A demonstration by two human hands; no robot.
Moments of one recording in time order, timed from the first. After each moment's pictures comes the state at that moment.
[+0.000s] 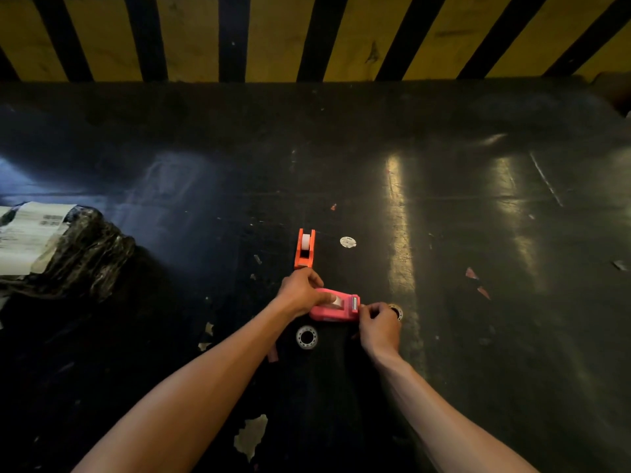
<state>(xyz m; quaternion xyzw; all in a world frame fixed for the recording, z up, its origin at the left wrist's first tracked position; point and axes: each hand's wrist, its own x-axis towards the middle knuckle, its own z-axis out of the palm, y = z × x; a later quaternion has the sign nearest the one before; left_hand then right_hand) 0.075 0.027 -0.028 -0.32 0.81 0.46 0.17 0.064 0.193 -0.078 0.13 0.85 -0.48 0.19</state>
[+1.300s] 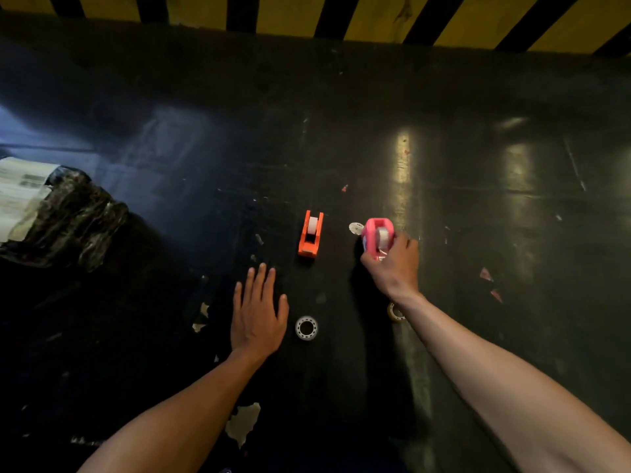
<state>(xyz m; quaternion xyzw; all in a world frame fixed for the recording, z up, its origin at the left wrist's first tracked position) 0.160 0.003 -0.117 -0.31 0.94 0.13 0.03 -0.036 0.175 -0.065 -0.04 0.93 -0.35 0.10</state>
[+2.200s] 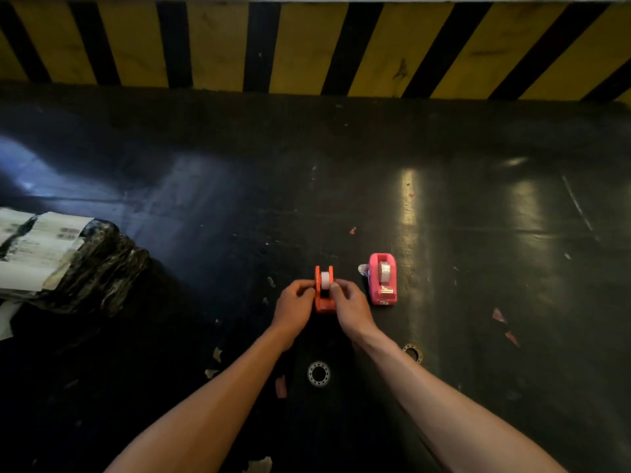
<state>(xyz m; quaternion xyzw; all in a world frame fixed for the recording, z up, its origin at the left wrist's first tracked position) 0.068 -0.004 -0.039 -0.40 0.69 0.60 0.01 0.006 0.102 -0.048 0.00 0.74 -0.58 0.33</state>
